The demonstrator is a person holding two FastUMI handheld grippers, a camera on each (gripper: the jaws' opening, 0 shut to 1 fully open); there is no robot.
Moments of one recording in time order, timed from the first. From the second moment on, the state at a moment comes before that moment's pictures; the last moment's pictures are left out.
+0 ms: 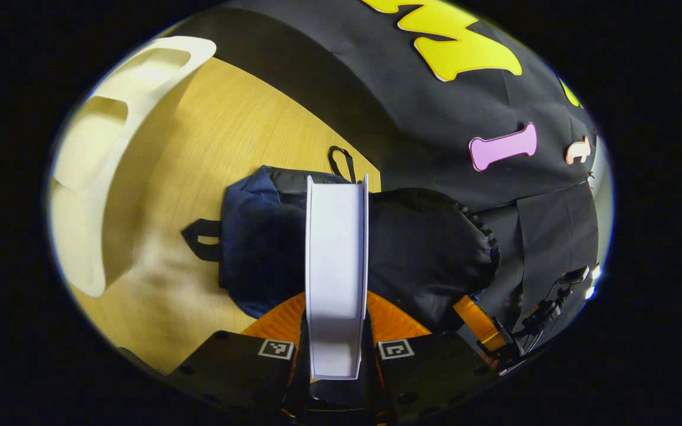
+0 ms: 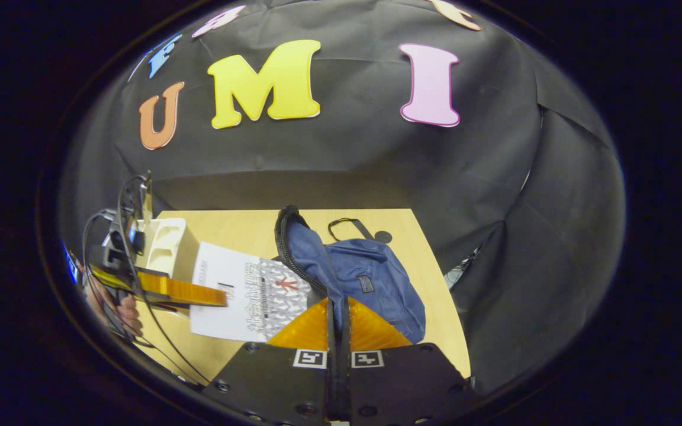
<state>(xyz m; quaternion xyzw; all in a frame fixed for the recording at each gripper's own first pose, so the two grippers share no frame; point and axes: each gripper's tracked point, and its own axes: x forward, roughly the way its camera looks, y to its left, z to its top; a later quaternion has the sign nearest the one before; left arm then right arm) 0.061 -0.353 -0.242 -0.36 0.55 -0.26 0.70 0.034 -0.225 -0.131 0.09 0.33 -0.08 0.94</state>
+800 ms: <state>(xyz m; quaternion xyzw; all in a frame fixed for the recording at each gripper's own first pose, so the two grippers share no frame) 0.078 -0.453 -0.317 -0.48 0.52 -0.32 0.63 0.034 -0.209 -0.113 0.07 0.32 -0.06 0.94</state>
